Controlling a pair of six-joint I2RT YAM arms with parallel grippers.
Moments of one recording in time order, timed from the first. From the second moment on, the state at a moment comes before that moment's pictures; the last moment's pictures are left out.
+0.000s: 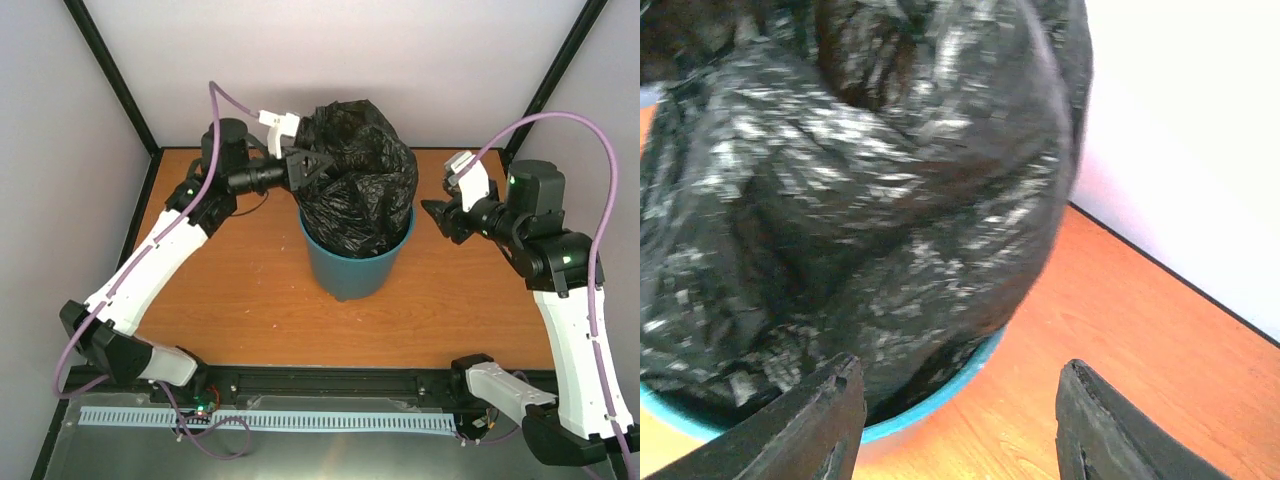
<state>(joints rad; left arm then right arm) -0.53 1.42 1.58 -0.32 0.61 -0.51 0.24 1.01 1.52 -1.01 -0.35 -0.36</state>
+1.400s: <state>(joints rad) -0.62 1.32 1.19 -0.09 0.65 -0.57 0.39 1.04 1.59 -1.07 -0.40 -0.43</state>
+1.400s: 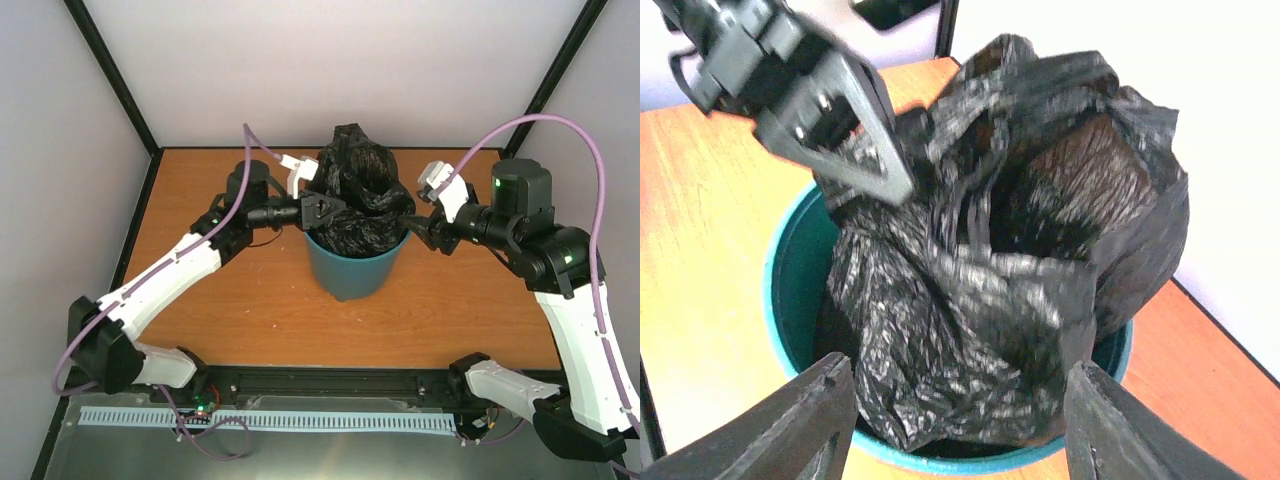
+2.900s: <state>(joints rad) -0.74 1.19 1.18 -0.13 0.53 -0.54 0.62 1.37 1.70 -1.11 -0.09 -0.52</state>
